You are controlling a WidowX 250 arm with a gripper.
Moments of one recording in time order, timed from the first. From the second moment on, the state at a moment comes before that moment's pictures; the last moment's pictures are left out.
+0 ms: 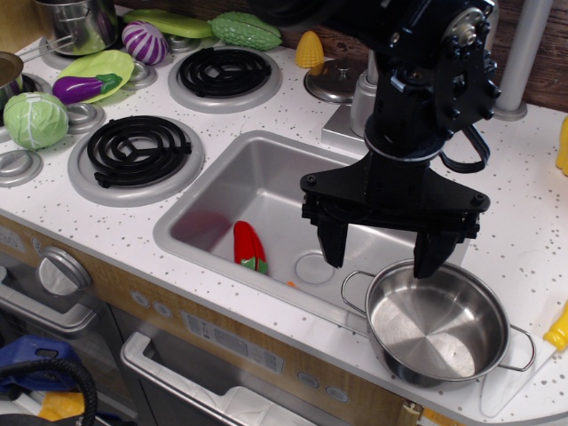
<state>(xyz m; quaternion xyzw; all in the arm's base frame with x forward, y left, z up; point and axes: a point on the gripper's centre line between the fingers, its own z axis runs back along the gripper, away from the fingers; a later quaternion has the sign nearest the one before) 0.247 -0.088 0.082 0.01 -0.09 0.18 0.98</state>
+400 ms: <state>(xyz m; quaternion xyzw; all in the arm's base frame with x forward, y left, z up) 0.245 -0.091 0.075 0.01 -0.07 0.12 0.99</state>
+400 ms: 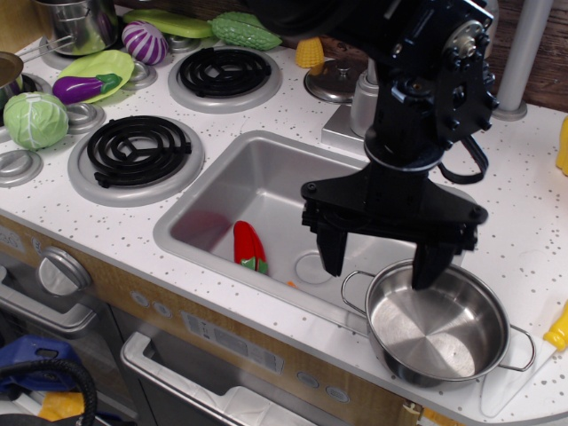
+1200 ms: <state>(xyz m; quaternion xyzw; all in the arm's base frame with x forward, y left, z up) 0.282 -0.097 0.048 0.04 -0.08 -0.16 0.98</state>
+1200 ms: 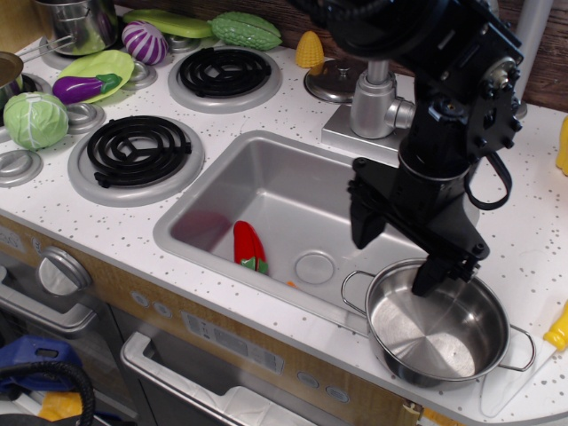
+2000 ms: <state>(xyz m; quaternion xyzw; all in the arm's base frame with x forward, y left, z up) 0.301 -0.105 0.018 0.00 -0.11 -0.18 0.98</state>
